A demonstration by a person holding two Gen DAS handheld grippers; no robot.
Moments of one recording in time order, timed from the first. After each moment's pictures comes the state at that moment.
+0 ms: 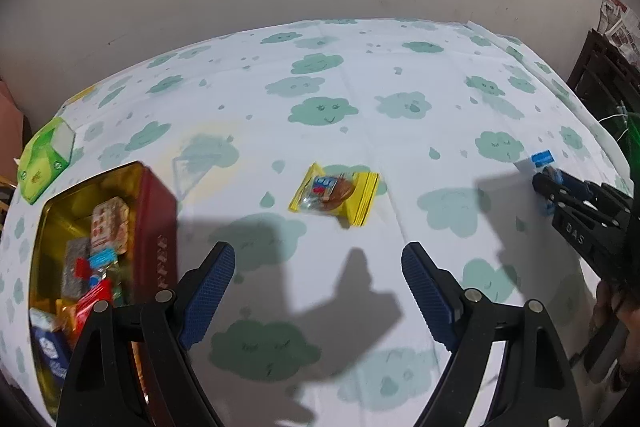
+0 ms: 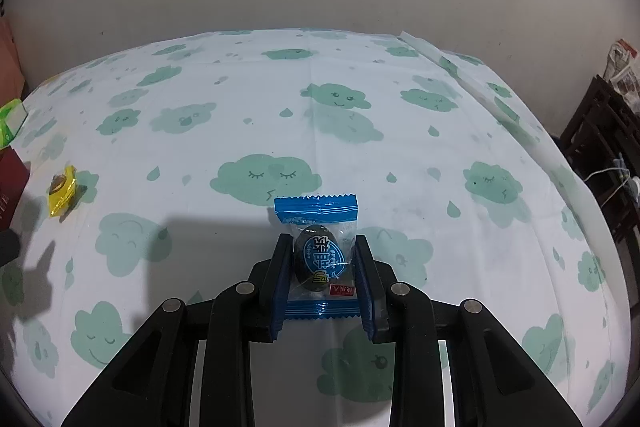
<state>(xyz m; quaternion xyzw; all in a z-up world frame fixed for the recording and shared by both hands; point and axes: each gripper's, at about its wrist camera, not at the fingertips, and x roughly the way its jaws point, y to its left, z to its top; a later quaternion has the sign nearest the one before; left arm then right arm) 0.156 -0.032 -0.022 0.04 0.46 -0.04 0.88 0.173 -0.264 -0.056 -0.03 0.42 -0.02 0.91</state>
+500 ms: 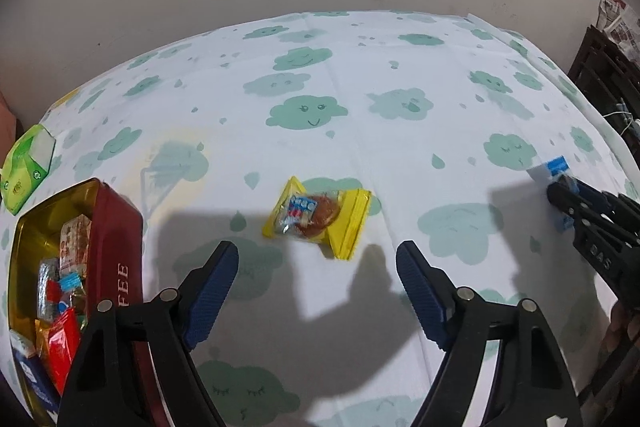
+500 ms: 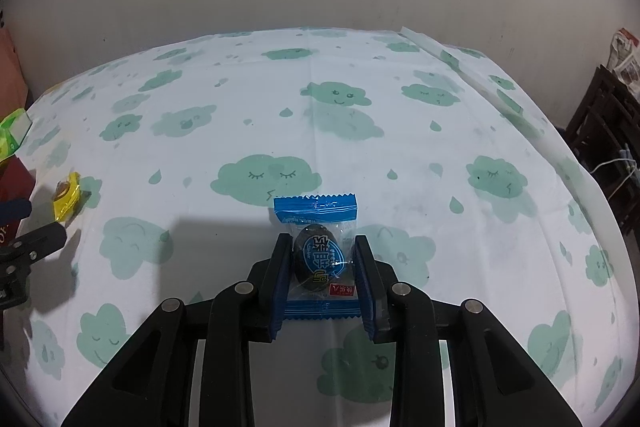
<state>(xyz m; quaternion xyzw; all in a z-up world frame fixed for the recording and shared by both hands) 0.186 -0.045 -0.044 0.05 0.47 -0.05 0.88 0.174 -0.267 -0.057 -0.01 0.42 -0.01 0.91</state>
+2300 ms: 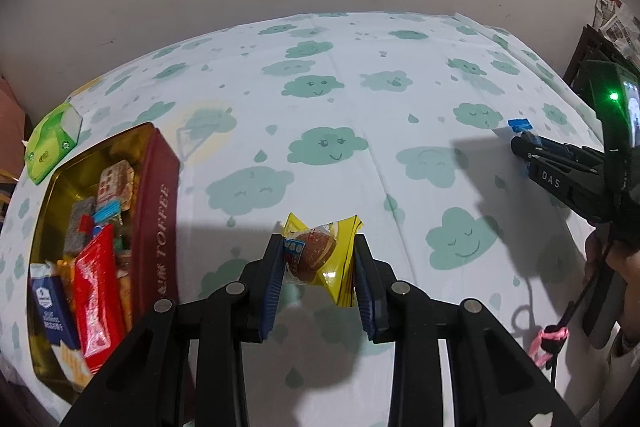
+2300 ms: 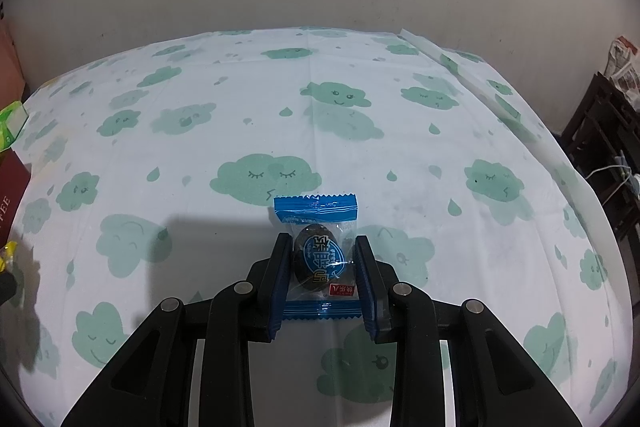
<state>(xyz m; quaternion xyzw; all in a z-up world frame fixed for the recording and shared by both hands) 0.107 -0.037 -0.024 0.05 0.46 -0.04 0.88 0.174 -0.265 -0.058 -0.02 0.42 -0.02 0.91</state>
